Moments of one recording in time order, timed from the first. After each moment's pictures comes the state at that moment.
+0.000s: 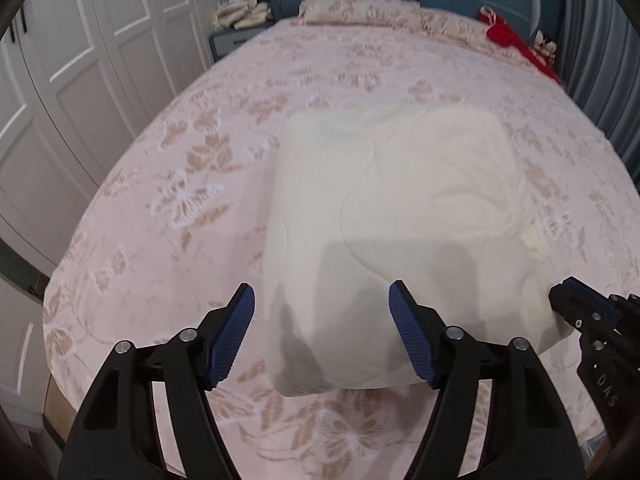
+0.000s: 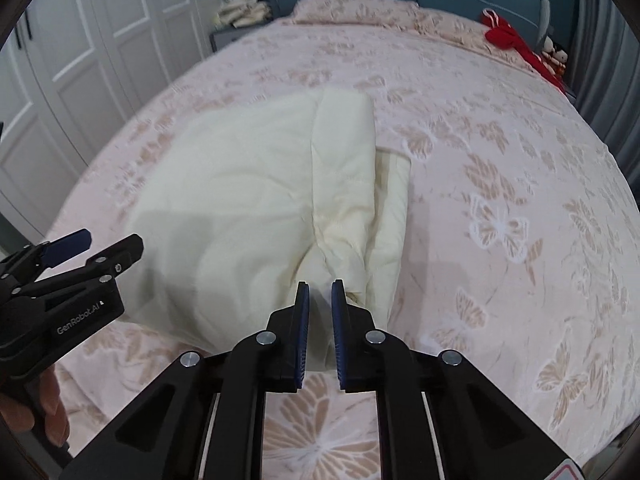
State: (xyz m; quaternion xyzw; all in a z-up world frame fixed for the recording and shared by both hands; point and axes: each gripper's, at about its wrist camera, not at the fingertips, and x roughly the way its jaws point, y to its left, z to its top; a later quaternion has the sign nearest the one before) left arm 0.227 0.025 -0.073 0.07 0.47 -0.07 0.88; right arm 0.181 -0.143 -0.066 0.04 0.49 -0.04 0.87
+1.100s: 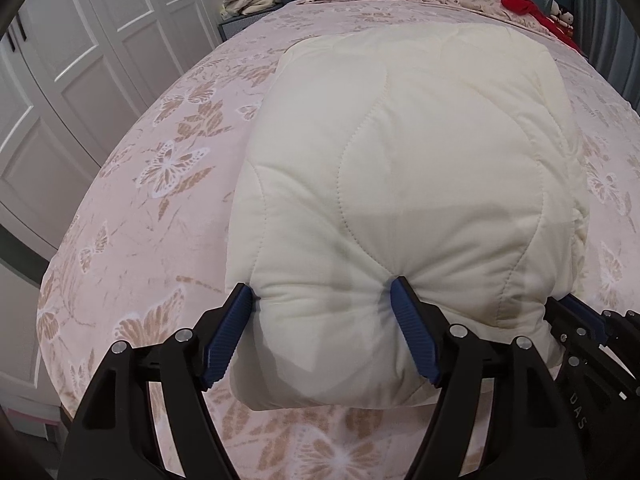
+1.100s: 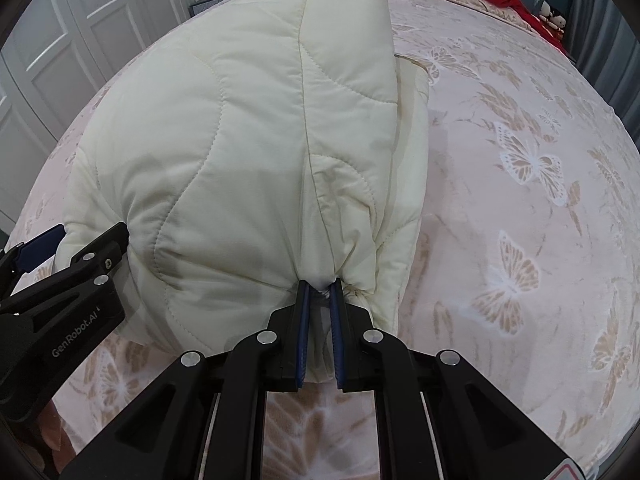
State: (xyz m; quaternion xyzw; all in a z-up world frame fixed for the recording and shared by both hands) left arm 0.227 -0.003 -0.136 0.11 0.48 -0.02 0.87; right arm 0.193 -0.148 -0.154 0.07 0.53 -0.05 0.85
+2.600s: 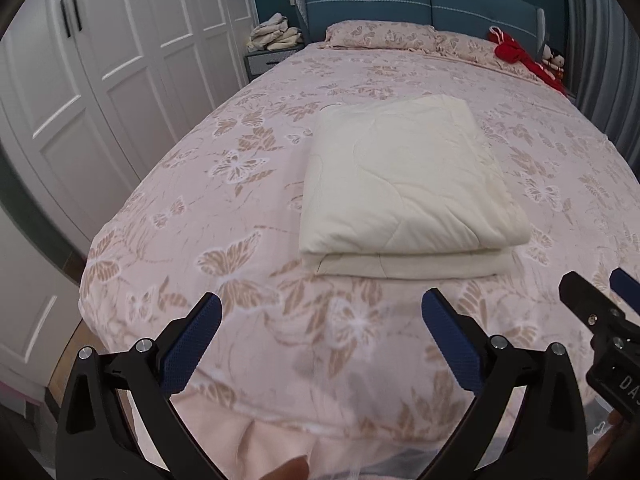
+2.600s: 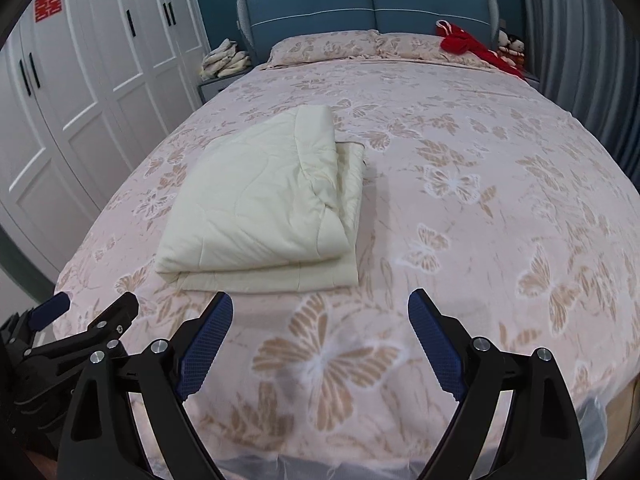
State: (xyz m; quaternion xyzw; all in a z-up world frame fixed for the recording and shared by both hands) left arm 0.073 0.042 -0.044 0.07 0.41 -0.02 0.91; right arm 0.036 -0.146 -0.042 0.11 0.40 -0.07 0.91
